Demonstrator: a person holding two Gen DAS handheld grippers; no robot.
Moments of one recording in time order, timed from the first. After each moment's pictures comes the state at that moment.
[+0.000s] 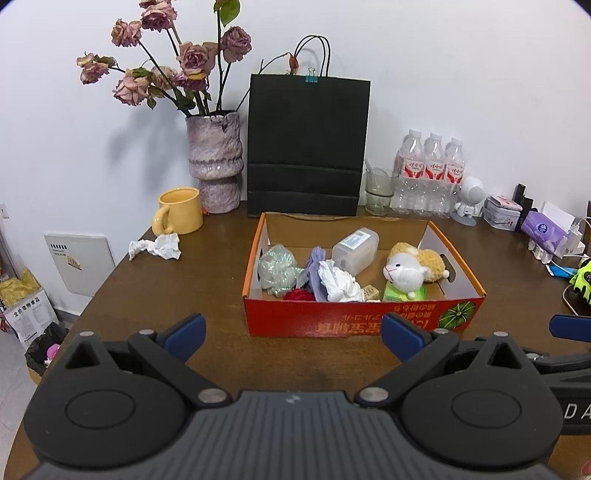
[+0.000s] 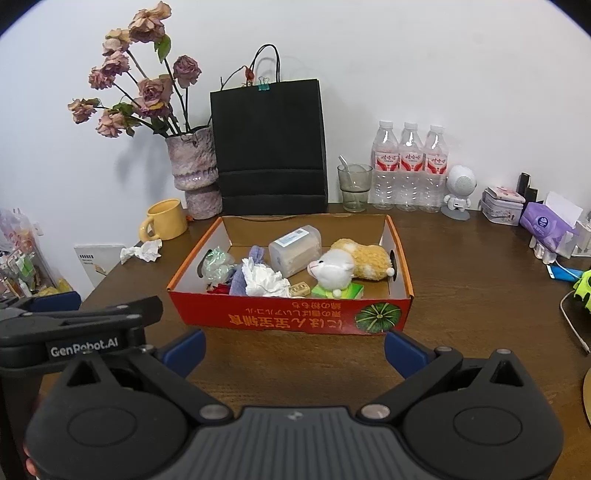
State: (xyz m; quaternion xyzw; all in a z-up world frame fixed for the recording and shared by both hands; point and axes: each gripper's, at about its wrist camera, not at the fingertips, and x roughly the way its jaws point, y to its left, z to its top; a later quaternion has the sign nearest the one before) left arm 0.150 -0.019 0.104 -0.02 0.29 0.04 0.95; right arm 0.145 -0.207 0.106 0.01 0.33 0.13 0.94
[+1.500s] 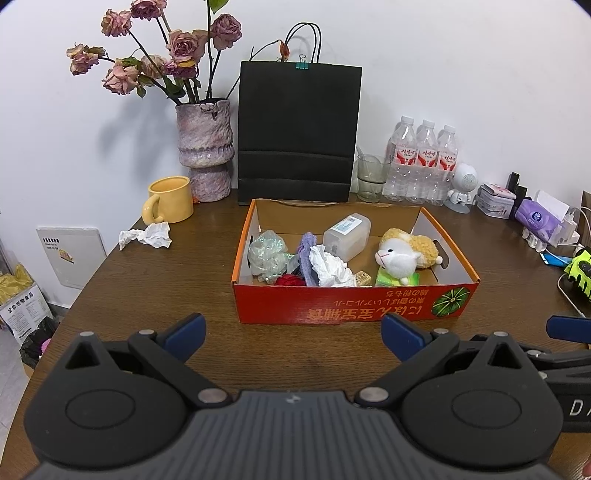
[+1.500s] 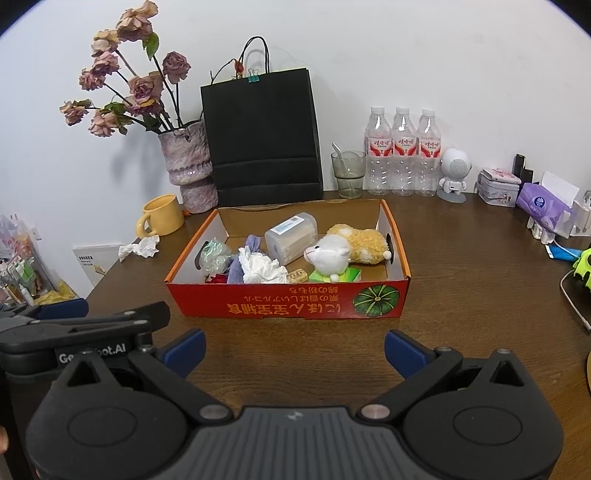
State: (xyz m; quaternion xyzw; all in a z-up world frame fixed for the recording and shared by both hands) left arm 0.151 -0.022 0.096 -0.02 0.31 0.03 0.95; right arm 0.143 -0.215 0.099 0.03 0.34 0.13 0.93
